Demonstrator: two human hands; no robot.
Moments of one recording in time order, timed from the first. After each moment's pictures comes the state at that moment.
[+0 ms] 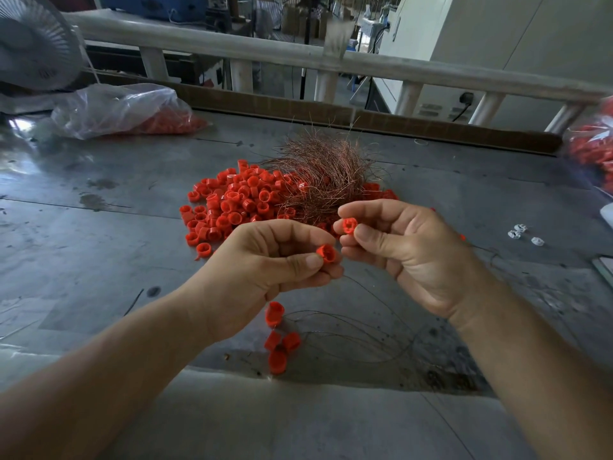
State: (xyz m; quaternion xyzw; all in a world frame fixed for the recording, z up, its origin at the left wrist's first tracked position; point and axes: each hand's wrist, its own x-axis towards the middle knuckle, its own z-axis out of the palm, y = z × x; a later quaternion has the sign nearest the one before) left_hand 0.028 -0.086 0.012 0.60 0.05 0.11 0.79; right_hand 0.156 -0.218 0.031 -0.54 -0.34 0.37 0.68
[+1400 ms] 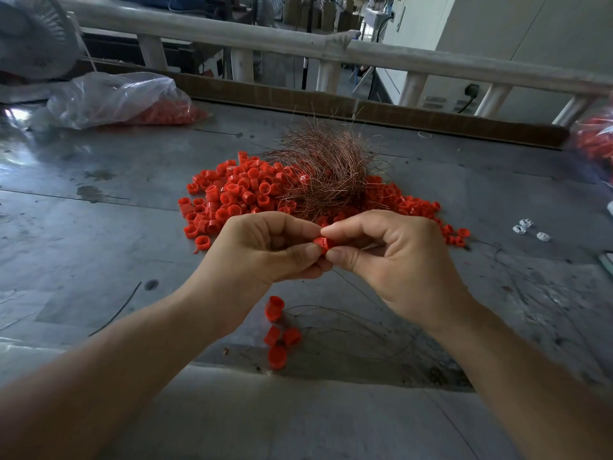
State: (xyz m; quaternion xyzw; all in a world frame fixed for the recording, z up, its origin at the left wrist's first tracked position) left_hand 0.030 -0.092 0.011 0.64 0.13 0.18 0.73; right_hand 0.138 -0.216 0.021 -0.70 -0.52 0.04 0.49
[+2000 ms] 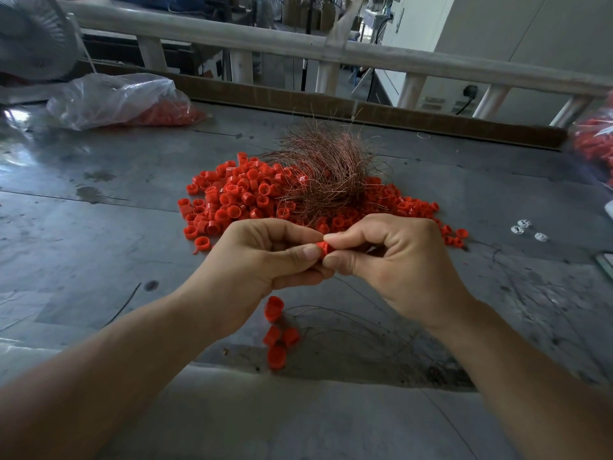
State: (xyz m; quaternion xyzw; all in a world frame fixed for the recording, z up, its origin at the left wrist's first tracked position) left_hand 0.030 -0.092 0.013 0.60 0.14 0.14 0.77; right_hand 0.141 -0.216 0.020 -0.69 -0.55 0.00 0.48
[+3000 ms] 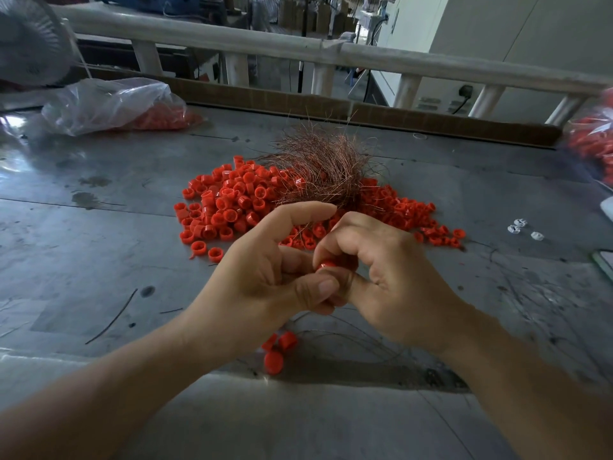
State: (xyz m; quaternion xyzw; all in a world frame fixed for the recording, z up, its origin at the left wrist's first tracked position) left_hand 0.019 -0.106 0.013 0.69 -0.01 0.19 0.70; right_hand 0.131 -0.221 0.029 -0.68 -0.62 0.03 0.38
